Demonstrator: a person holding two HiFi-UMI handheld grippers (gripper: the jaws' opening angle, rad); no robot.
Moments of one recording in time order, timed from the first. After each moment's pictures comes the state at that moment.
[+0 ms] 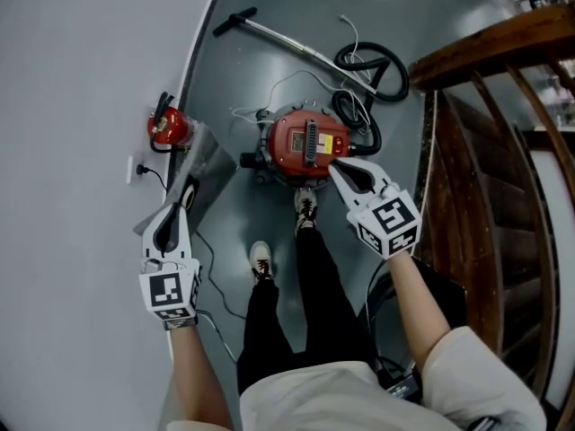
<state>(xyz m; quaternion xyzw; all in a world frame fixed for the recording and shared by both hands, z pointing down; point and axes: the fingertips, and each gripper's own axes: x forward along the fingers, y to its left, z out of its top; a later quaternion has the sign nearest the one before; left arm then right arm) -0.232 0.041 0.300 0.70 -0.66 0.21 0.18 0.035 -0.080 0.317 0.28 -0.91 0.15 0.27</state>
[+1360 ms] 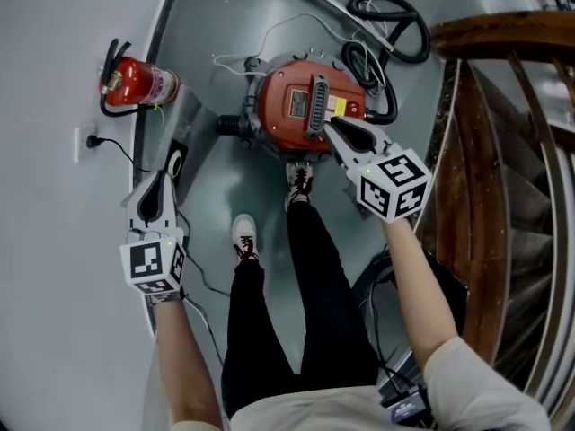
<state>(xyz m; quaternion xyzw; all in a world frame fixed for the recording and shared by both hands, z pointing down) -0.222 0.024 0.485 0.68 -0.65 0.21 0.26 0.045 -0.118 0.495 0.28 -0.87 0.27 0.29</state>
